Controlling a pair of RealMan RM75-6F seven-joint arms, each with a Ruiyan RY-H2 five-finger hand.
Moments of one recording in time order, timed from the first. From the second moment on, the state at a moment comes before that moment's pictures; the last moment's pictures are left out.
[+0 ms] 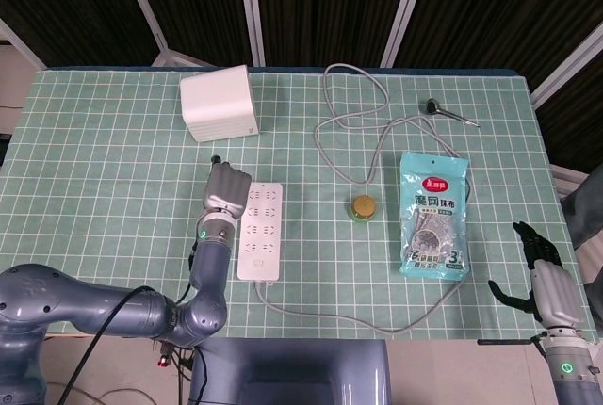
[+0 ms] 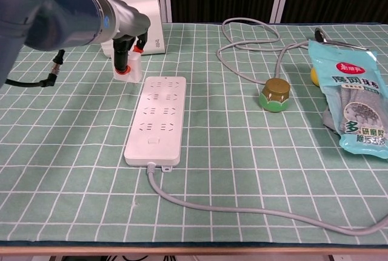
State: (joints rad) left arm -1.30 -1.62 -0.32 -1.65 0.00 1.35 1.44; right arm 0.10 -1.10 0.10 -1.77 -1.32 1.33 0.17
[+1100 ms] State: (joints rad) left arm -1.35 -1.73 -0.33 -1.55 0.00 1.33 1.48; right arm 0.10 -1.10 0.11 -1.77 -1.31 1.32 0.18
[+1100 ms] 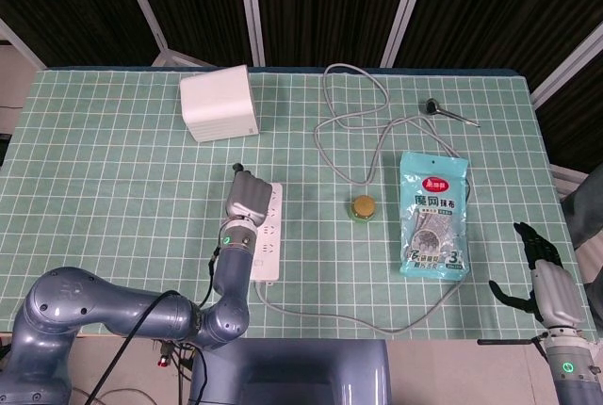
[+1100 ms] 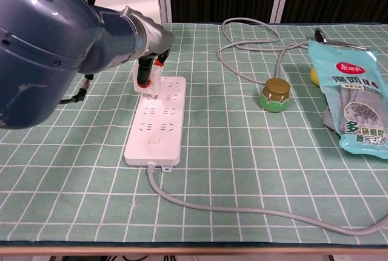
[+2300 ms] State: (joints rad) left arm -1.34 -1.77 -0.31 -1.51 0.01 1.30 1.47; right arm 0.10 -1.10 0.11 -1.77 -1.30 1.32 0.18
